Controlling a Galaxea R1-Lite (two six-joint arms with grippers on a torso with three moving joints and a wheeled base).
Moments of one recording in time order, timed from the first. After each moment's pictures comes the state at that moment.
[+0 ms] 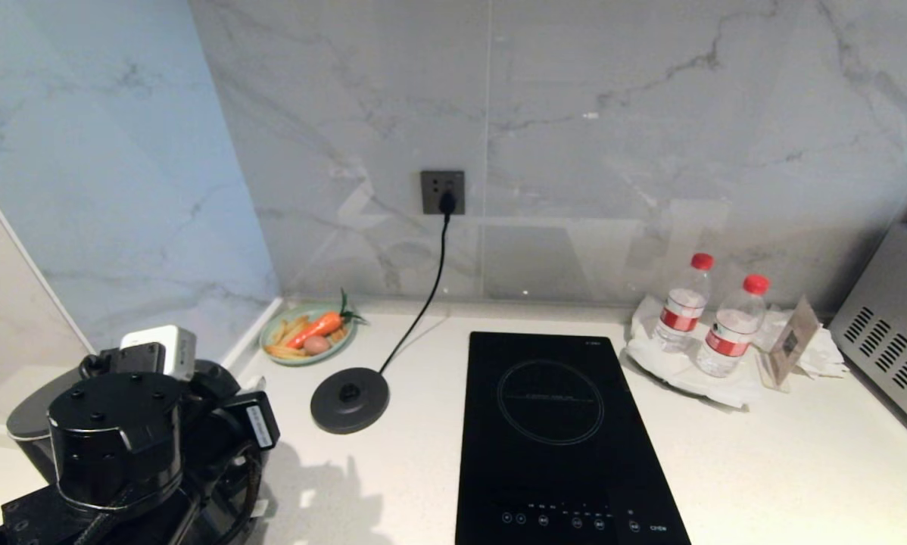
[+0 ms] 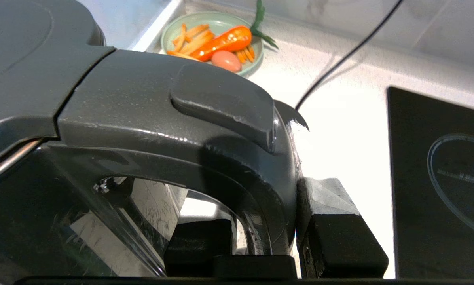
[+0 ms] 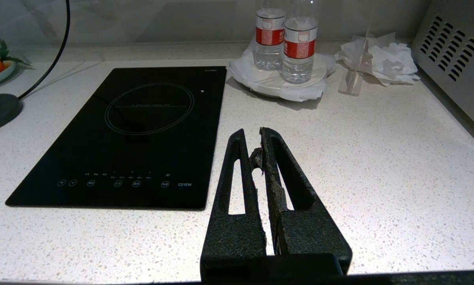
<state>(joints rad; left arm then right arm) -0.56 1.53 -0.28 -0.96 0.67 -0.32 0.00 0.00 0.00 0.00 0.00 0.01</state>
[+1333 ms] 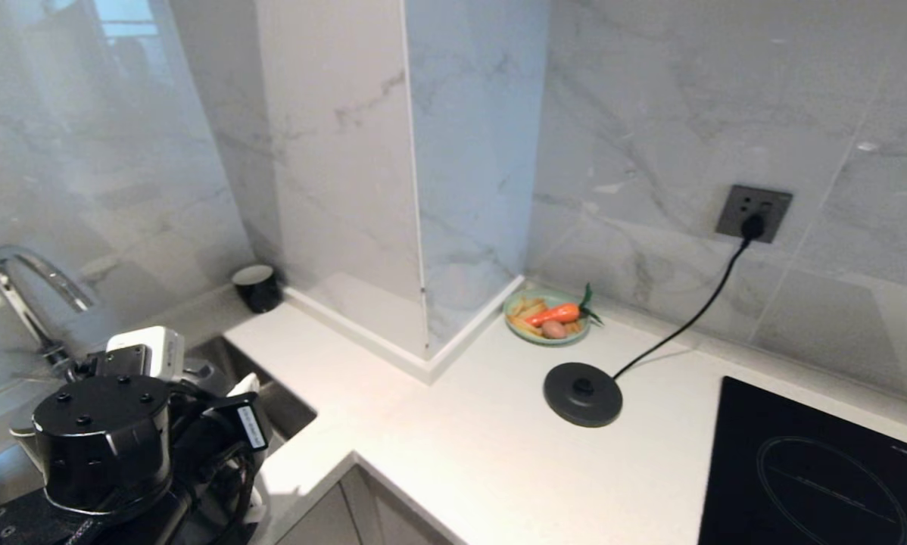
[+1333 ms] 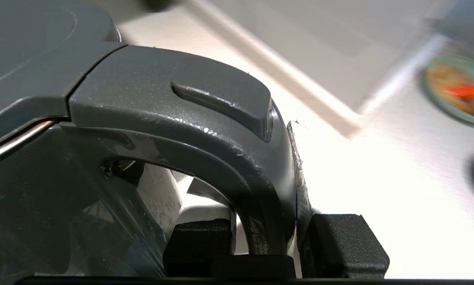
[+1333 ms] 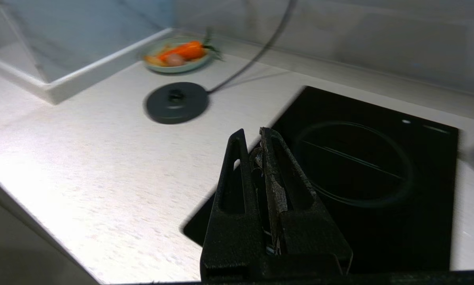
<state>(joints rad) -0.56 1.52 -0.27 -0.96 0.67 -0.33 0.00 0.00 0.00 0.00 0.00 0.00</state>
